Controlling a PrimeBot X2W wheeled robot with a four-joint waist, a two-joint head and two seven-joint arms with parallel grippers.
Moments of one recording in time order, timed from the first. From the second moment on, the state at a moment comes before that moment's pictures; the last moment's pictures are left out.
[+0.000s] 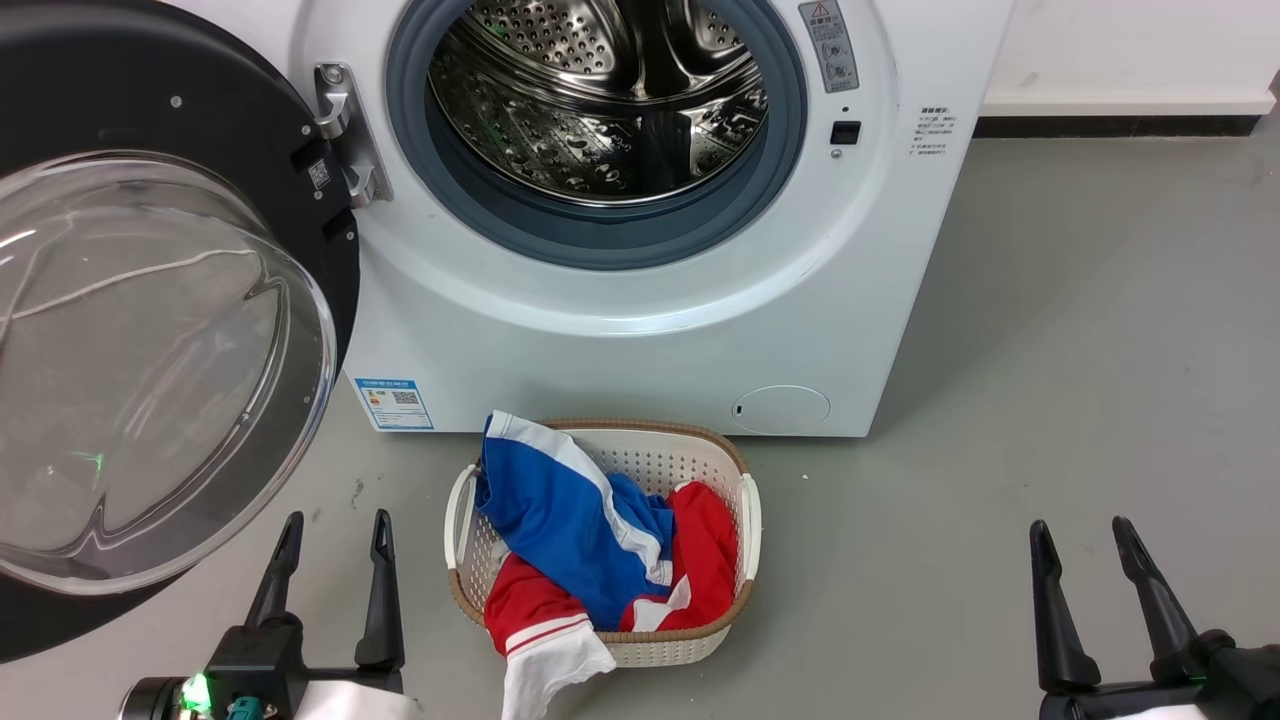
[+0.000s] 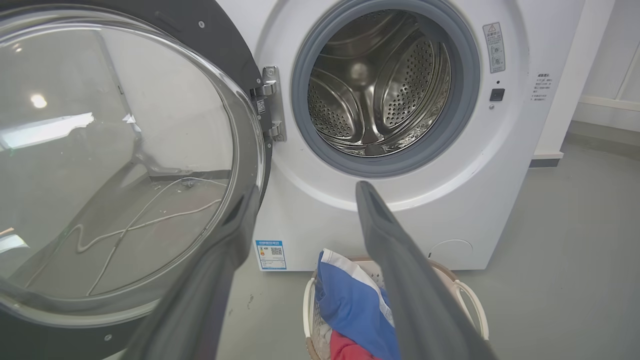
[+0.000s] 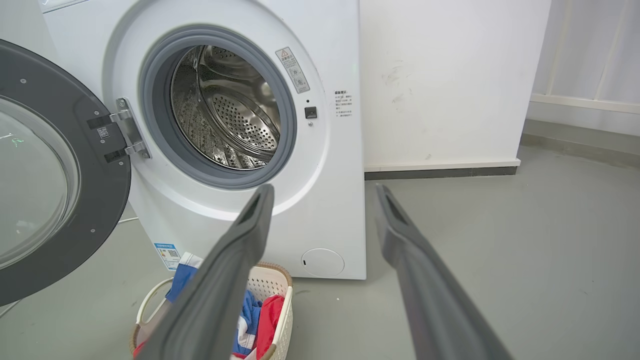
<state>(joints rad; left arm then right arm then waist) 0.08 0.05 0.05 0.03 -0.03 -0.03 -0.26 0.17 -0.05 -0.04 -0.05 0.14 0.13 -0.26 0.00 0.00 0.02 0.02</state>
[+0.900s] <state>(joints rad) 0.08 0.05 0.05 0.12 -0.30 -0.03 -0.19 0.15 -0.06 -0.03 0.05 0.42 0.13 -0.21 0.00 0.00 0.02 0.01</state>
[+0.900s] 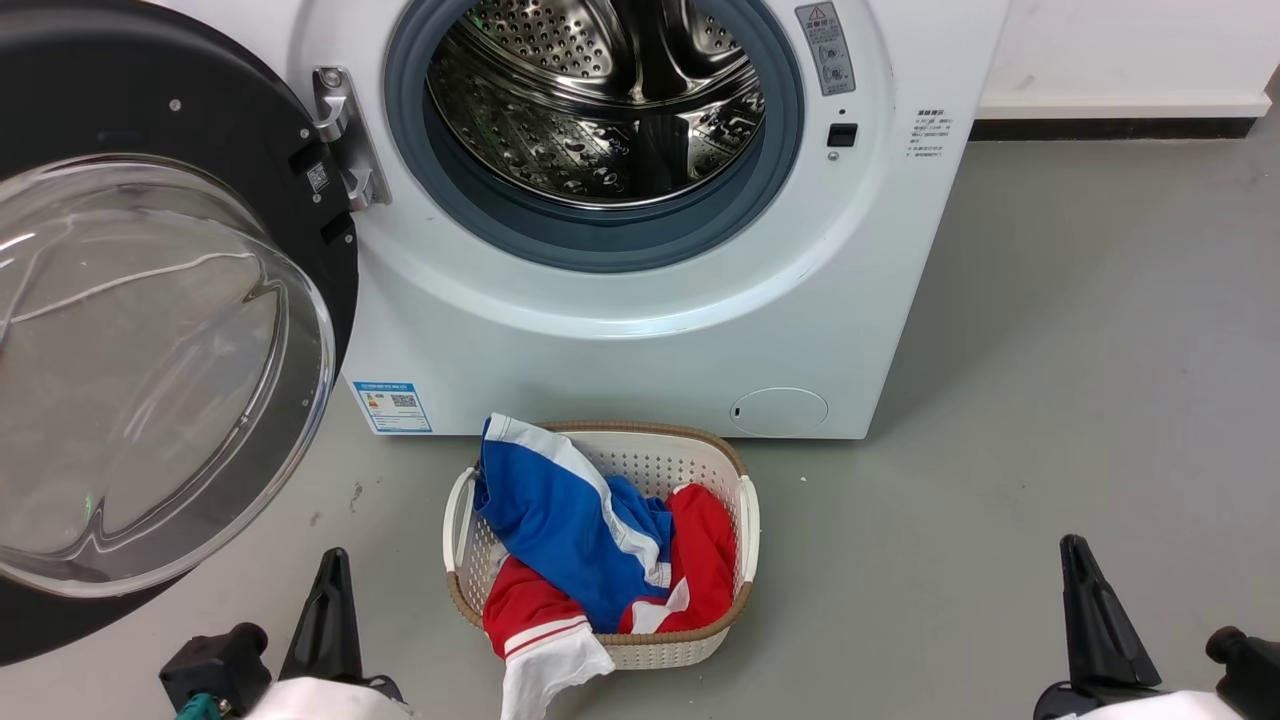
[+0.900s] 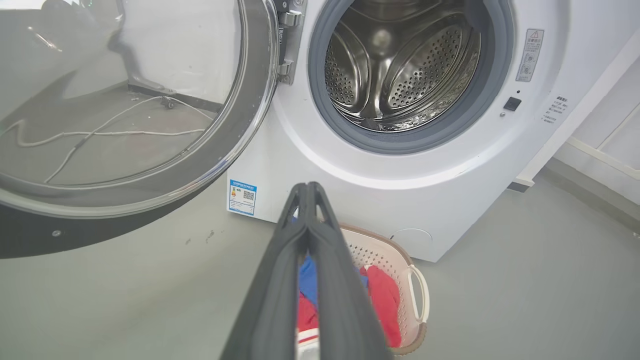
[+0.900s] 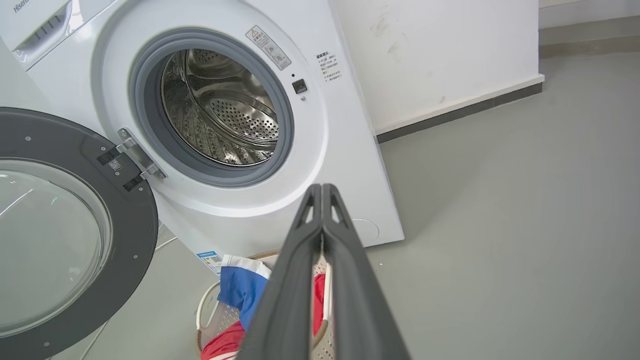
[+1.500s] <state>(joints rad) 0.04 0.05 0.07 0.15 -0.62 -0.05 -0.12 0.09 -0.07 -0.03 0.10 0.72 0.13 -0.15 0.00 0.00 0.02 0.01</state>
